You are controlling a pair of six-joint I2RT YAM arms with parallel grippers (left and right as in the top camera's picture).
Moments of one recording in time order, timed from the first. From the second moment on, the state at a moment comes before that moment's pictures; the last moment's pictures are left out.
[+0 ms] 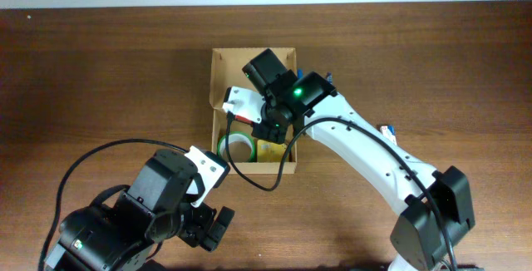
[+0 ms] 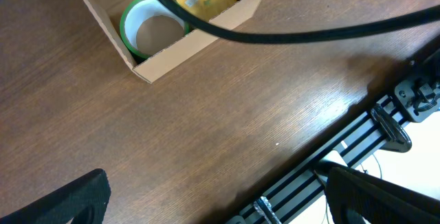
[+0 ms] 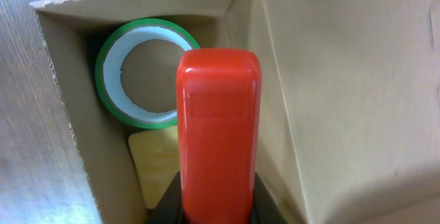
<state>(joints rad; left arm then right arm) -0.62 0.91 1.22 -1.37 0.08 -0.05 0.68 1.85 1.63 -0.96 -0.10 -0.67</state>
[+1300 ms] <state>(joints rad) -0.62 0.91 1.22 -1.37 0.08 -0.05 0.68 2.00 1.63 -0.81 -0.07 -0.98</state>
